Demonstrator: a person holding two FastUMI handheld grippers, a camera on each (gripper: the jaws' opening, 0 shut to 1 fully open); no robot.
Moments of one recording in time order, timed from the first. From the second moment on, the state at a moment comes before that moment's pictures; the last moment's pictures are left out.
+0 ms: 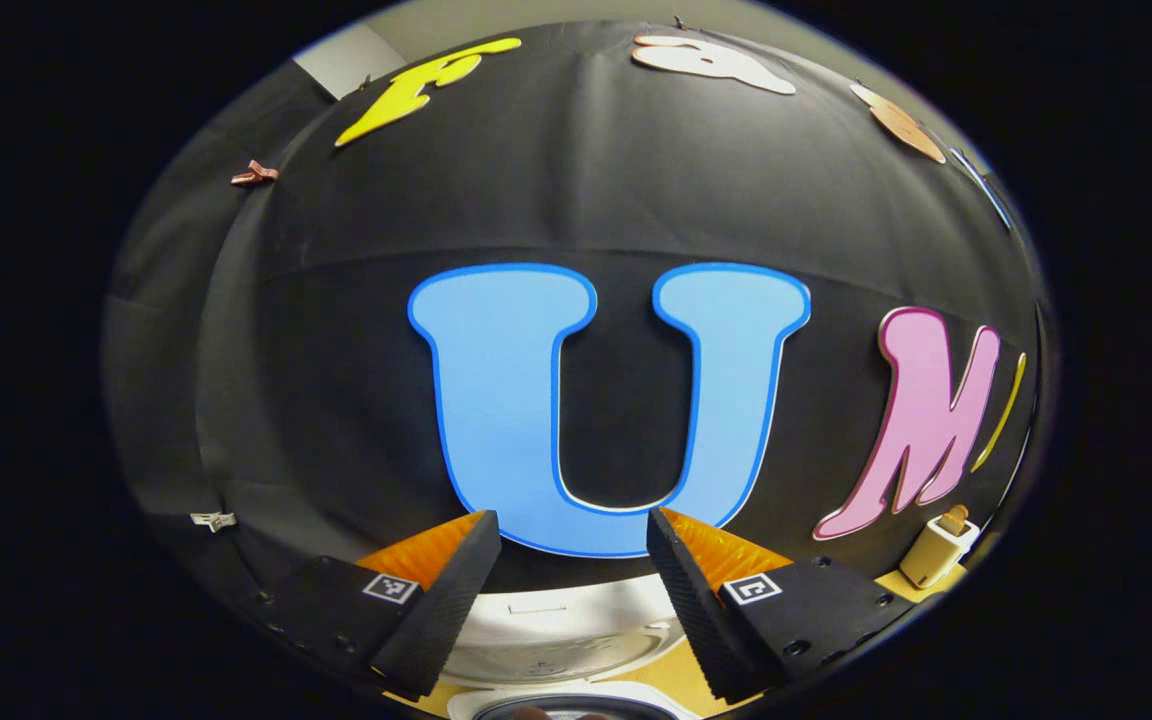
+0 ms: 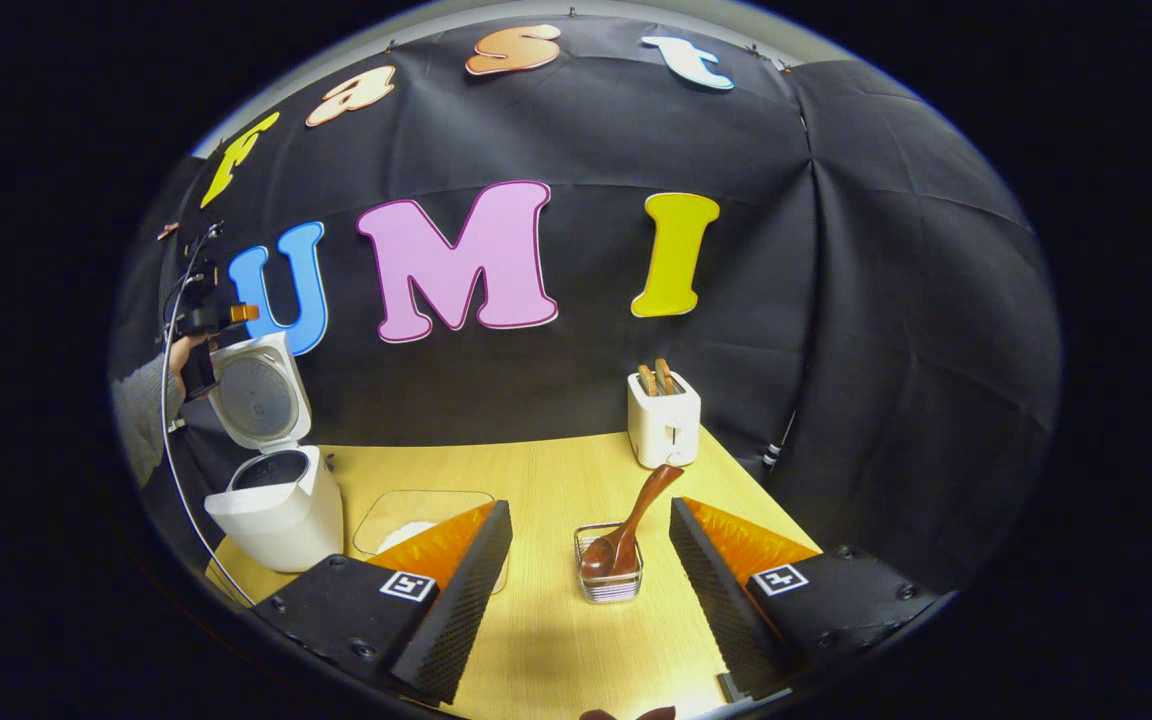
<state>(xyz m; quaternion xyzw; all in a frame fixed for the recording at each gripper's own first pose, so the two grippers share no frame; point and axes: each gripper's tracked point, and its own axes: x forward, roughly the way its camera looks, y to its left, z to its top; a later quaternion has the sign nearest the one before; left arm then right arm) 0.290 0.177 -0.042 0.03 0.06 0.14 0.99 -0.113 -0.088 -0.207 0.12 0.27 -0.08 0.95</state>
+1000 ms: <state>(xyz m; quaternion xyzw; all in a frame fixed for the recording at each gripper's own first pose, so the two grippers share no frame) 0.159 0.106 -0.125 0.02 0.14 0.17 0.97 -0.033 -0.084 -0.191 0.13 0.23 0.04 0.96</state>
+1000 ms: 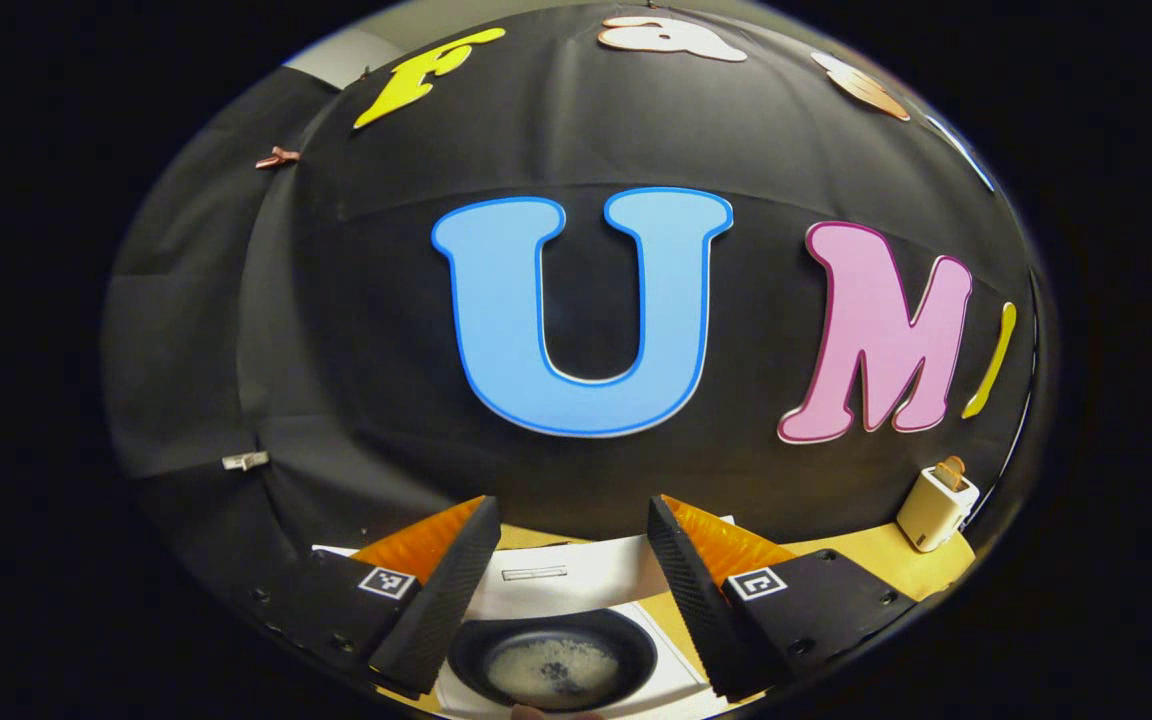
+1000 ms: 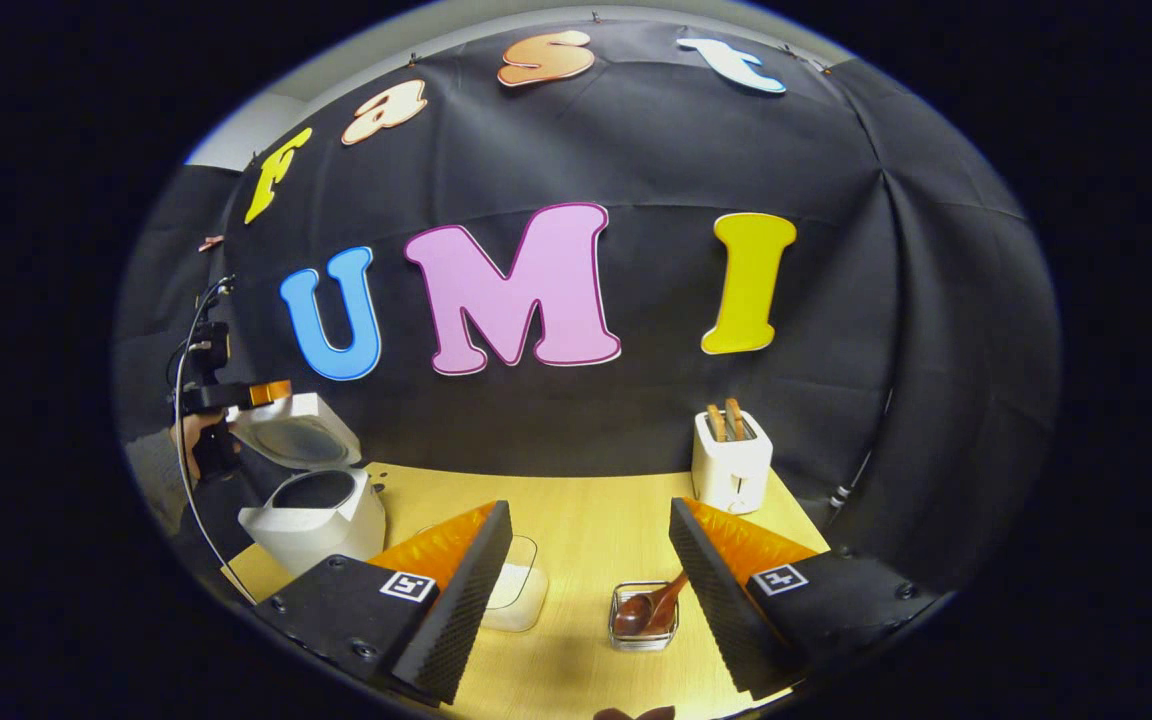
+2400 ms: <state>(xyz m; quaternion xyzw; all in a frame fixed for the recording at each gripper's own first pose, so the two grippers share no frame) 0.076 0.086 -0.288 -0.01 0.28 0.25 0.93 0.000 -0.075 -0.209 0.16 0.24 0.12 0.95</state>
